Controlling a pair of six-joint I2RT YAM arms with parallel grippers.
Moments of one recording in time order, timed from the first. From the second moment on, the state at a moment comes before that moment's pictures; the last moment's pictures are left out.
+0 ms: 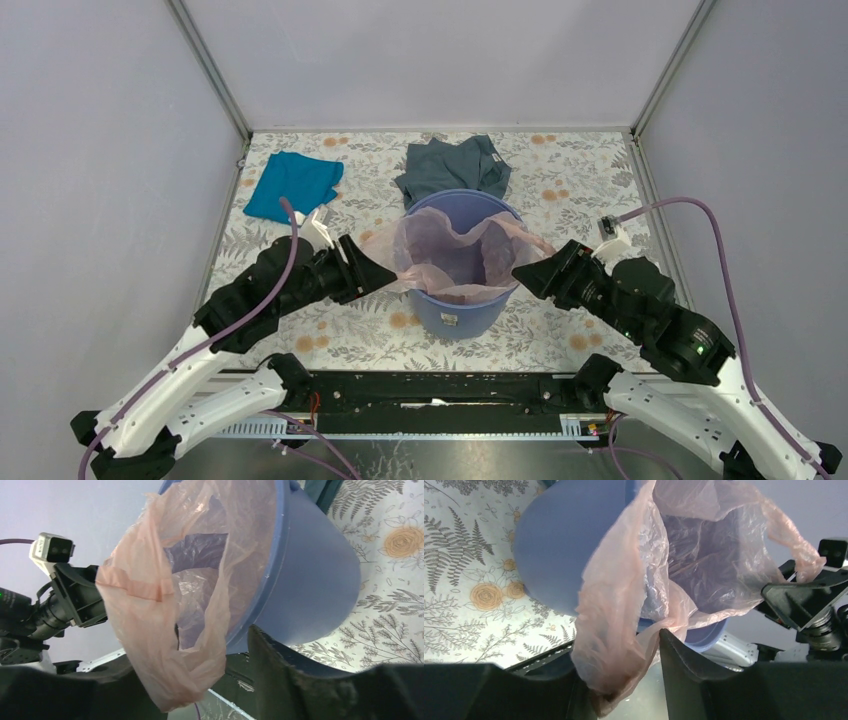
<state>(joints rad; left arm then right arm) -0.79 0.69 0.96 -0.71 0.06 -1.03 0.81 0.54 0.95 -0.76 0.14 0.97</state>
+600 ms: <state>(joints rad) -0.79 0.64 0.96 -0.72 0.10 -1.02 0.81 0.48 1.00 -0.83 0.11 0.97</state>
